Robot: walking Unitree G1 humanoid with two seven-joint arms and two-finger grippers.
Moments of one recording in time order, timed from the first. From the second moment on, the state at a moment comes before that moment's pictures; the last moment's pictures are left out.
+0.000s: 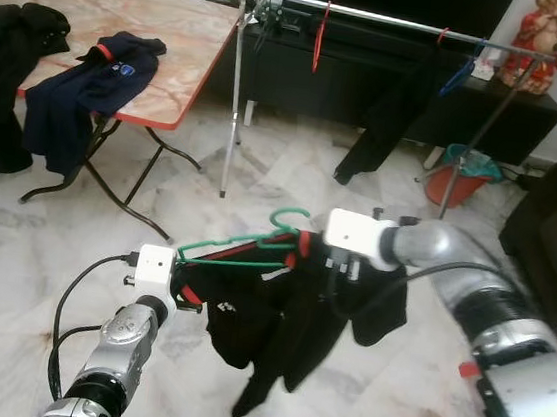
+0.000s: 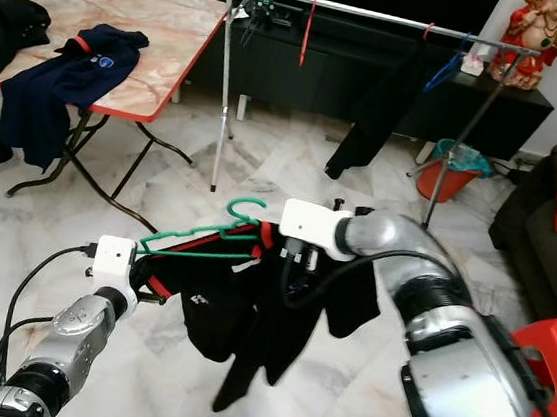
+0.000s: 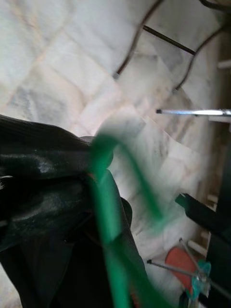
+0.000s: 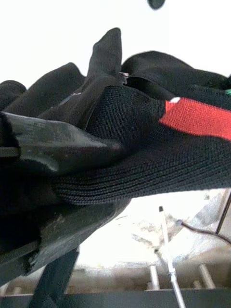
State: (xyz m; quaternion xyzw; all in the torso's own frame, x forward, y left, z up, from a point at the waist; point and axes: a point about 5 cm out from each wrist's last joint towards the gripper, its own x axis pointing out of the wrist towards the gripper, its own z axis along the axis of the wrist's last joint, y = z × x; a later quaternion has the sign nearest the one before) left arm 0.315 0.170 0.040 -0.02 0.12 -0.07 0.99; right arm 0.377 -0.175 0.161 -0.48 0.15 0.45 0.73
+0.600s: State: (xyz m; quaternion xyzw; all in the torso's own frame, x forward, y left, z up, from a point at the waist) left arm 0.317 0.156 0.045 -0.01 0.11 -0.11 0.99; right arm 0.380 -0.198 0.180 -0.51 0.15 0.42 0.74
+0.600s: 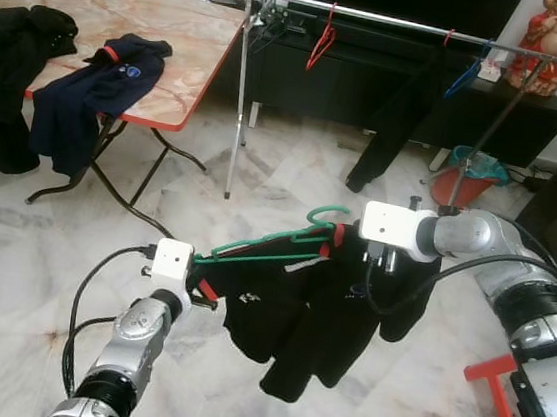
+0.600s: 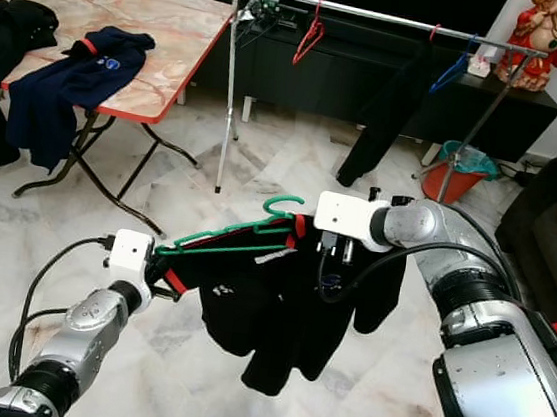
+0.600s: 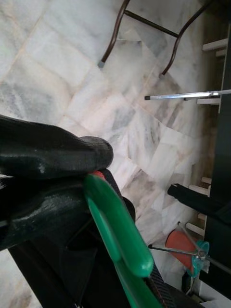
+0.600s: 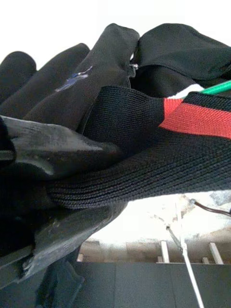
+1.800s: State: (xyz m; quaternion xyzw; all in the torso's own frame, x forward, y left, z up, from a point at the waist) left arm 0.315 0.151 0.043 0.03 0.11 -0.11 0.99; right arm 0.371 -0.209 0.187 -0.53 0.16 0.47 0.69
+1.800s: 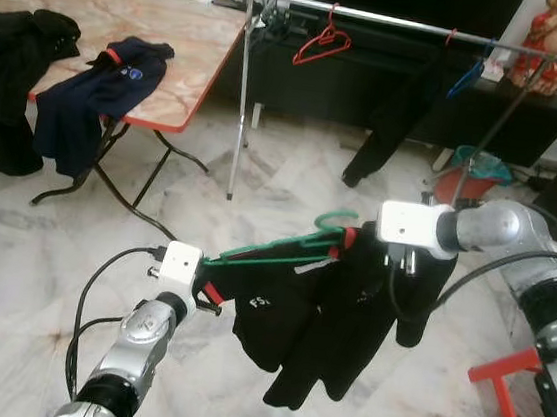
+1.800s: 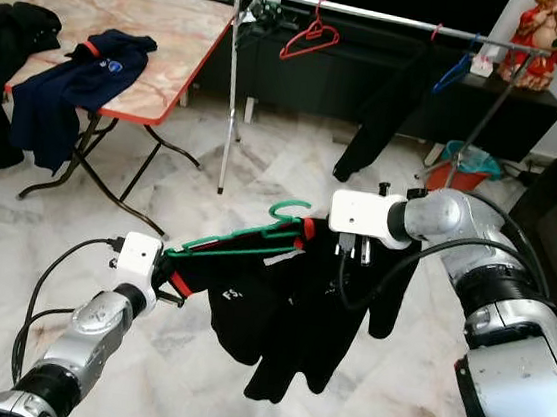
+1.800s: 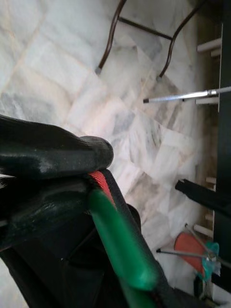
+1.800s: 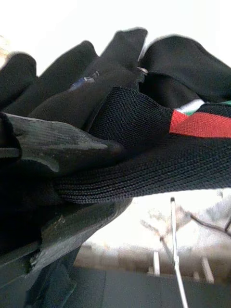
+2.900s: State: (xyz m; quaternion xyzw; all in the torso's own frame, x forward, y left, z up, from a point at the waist) left arm 0.328 0.160 0.059 0.20 0.10 -0.05 0.97; right arm 0.377 -0.194 0.178 -0.68 0.12 0.40 0.61
